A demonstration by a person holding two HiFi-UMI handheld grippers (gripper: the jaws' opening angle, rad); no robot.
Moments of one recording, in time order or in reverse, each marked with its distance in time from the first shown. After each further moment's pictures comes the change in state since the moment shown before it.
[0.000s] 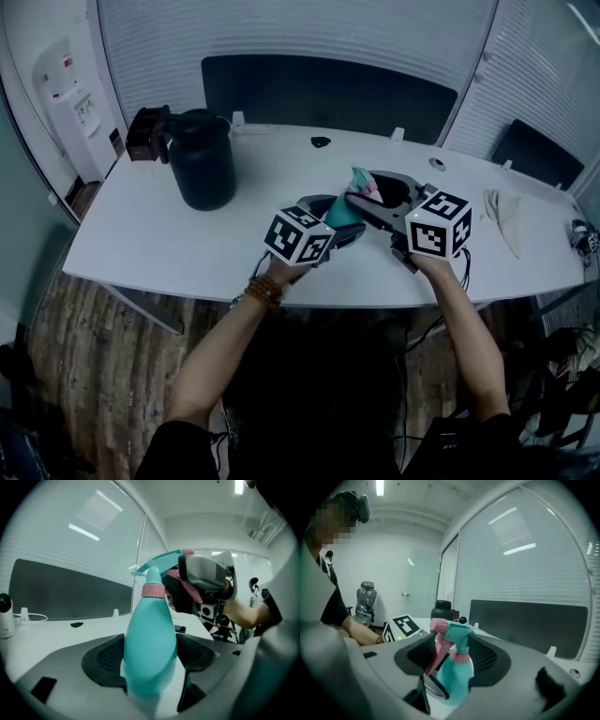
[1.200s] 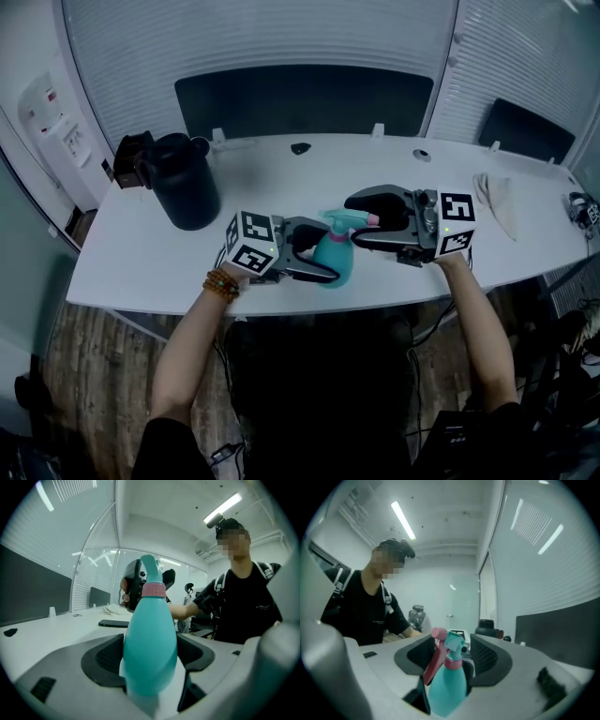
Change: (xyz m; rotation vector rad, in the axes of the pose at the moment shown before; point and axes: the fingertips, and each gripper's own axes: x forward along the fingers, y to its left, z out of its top) left arm -0.042 -0.089 -0.015 0.186 0.048 -0.741; right arm -0.069 0.058 0.008 -0.082 -0.287 0.600
